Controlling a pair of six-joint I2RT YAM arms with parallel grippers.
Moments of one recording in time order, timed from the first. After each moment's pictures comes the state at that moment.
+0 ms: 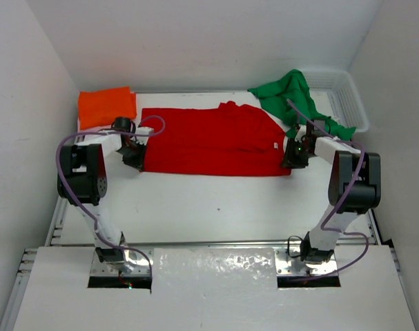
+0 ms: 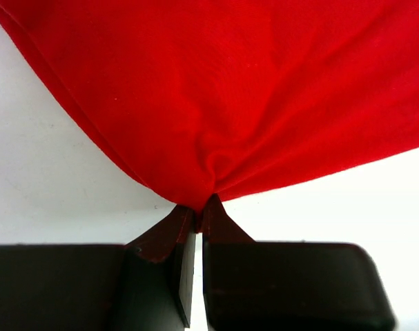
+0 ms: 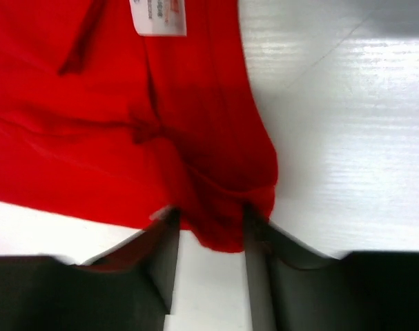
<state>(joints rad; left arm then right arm) 0.06 1.87 1.17 -0.60 0.23 0.35 -0.12 1.79 1.02 -0.40 -0.30 0.09</state>
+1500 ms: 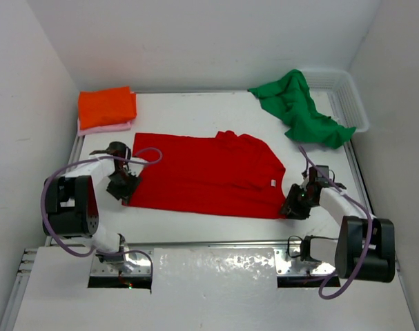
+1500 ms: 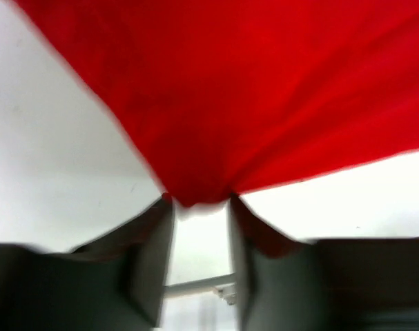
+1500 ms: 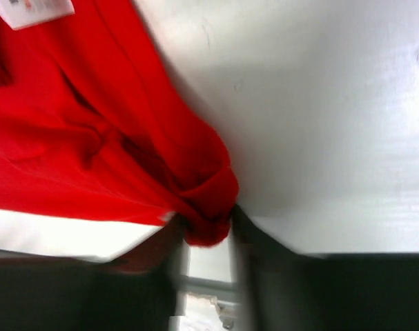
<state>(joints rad) 0.07 1.52 0.82 -0.82 0.01 0.51 -0.13 1.22 0.42 -0.54 -0.30 0.33</state>
